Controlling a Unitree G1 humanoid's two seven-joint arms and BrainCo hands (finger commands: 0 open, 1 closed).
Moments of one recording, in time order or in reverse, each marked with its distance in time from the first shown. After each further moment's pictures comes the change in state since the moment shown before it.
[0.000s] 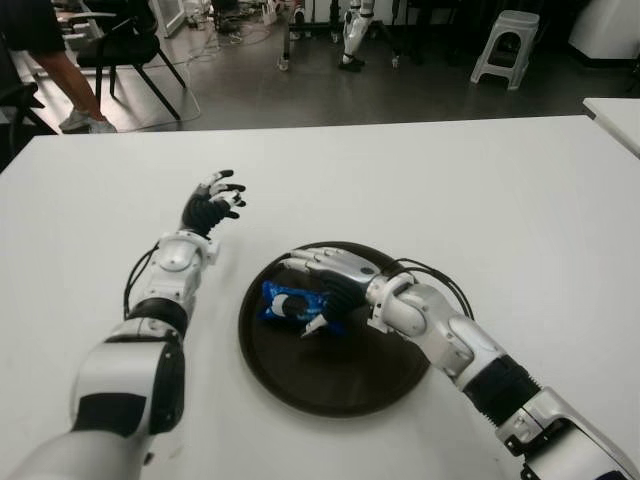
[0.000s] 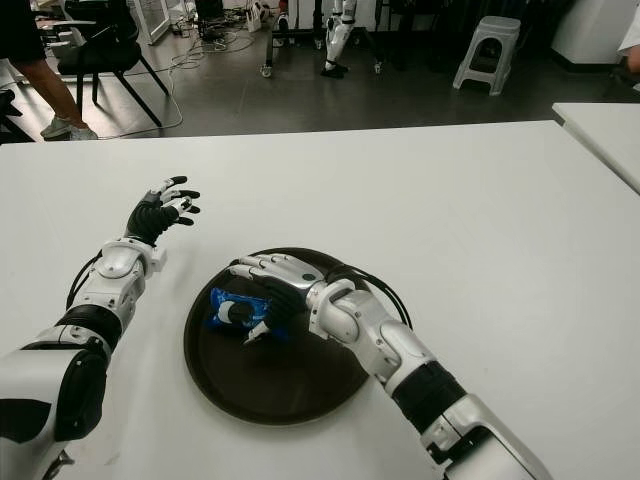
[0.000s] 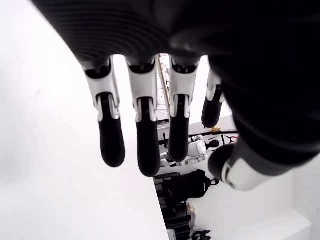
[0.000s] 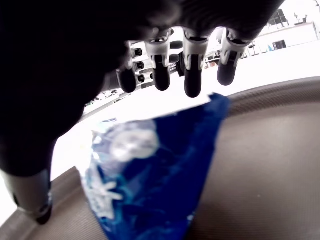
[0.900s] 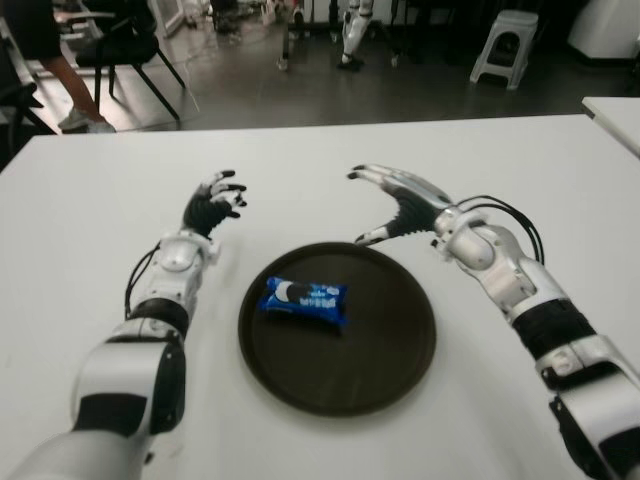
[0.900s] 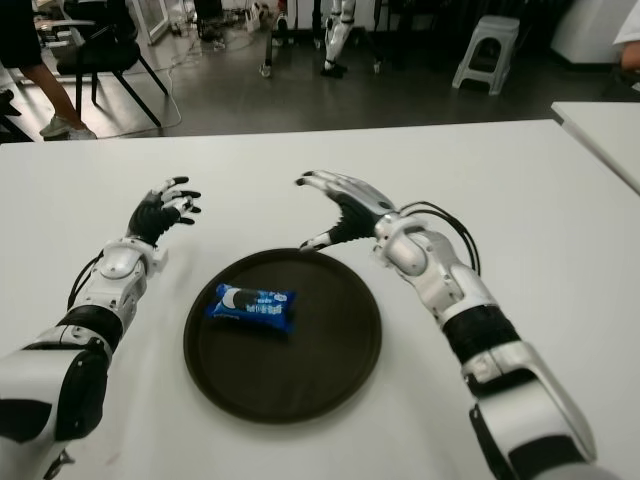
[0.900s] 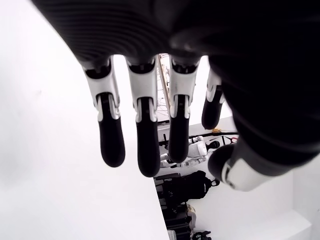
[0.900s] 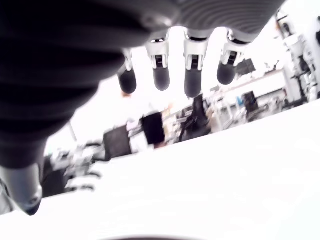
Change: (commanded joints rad) left arm 0.000 0.002 -0.007 0.004 0.007 -0.010 0.002; right arm -0.248 -0.187 -0.286 0.467 0.140 -0.099 -0.254
